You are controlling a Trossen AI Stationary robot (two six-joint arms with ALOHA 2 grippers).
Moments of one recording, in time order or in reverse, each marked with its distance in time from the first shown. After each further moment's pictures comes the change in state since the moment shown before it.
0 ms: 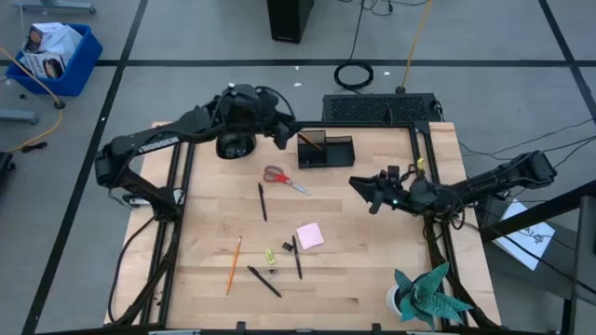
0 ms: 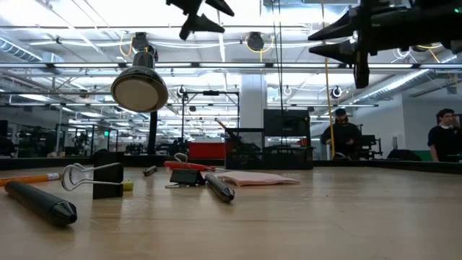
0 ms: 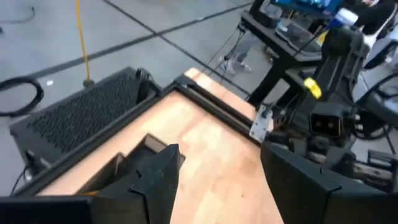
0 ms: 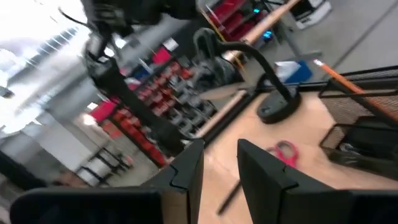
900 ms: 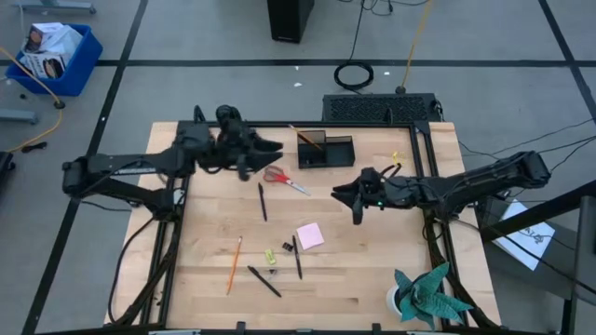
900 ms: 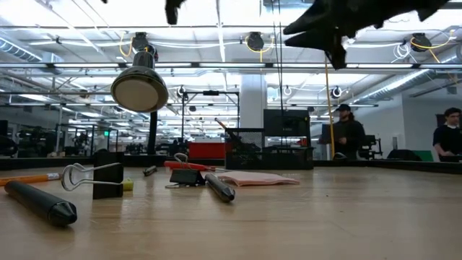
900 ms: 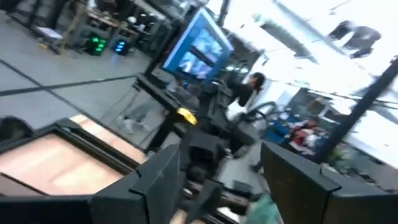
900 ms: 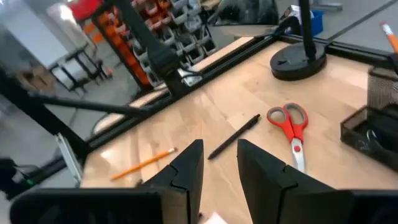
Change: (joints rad) left arm -0.181 -0.335 -0.573 0.746 0.081 -0.220; right arm -0.047 0.149 0.346 -0.498 -0.249 -0.130
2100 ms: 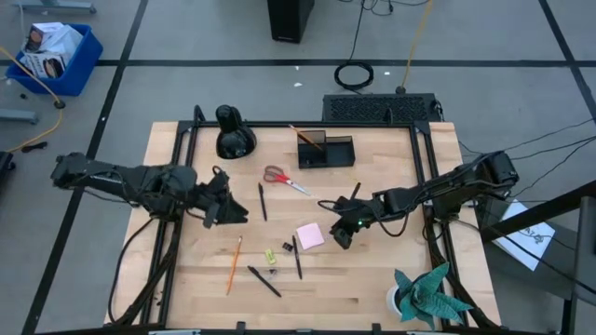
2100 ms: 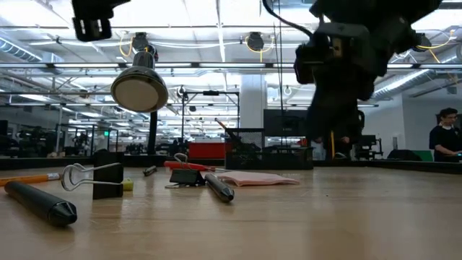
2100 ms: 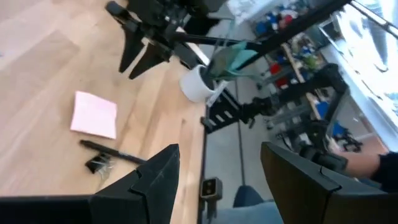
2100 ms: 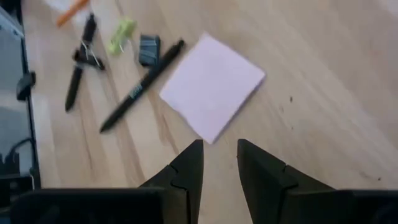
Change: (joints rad) left arm -0.352 -0.339 -0.211 -0.572 0.006 -0.304; right arm 0.020 0.397 0.085 -0.256 -0.371 0.227
